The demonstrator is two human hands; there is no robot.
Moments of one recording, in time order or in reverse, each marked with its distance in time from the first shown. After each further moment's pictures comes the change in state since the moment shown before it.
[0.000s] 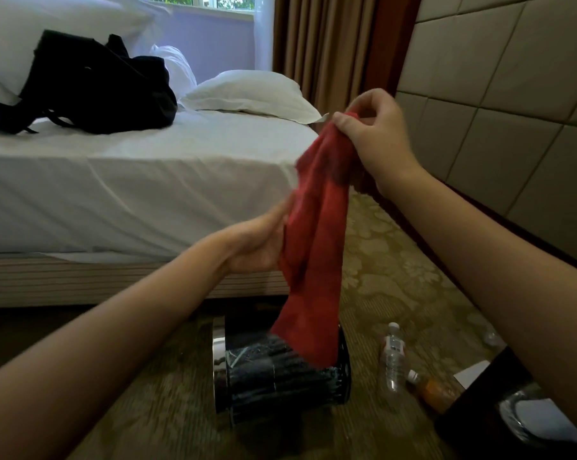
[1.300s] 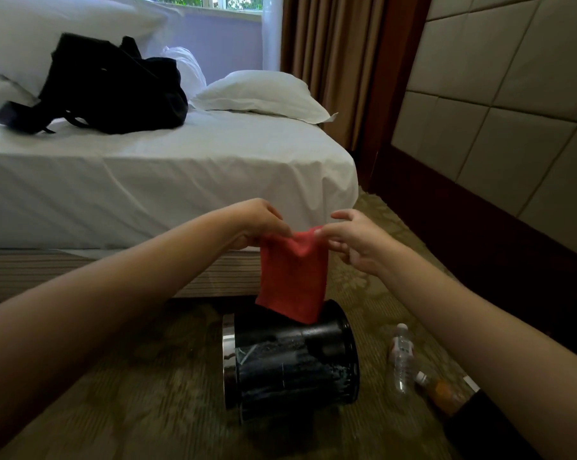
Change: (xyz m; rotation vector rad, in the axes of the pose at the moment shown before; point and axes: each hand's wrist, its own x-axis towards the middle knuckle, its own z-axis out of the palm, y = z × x) left_hand -0.002 0.022 -0.013 0.606 0.656 -0.181; right_hand -0.066 0.067 0.029 0.189 -0.319 0.778
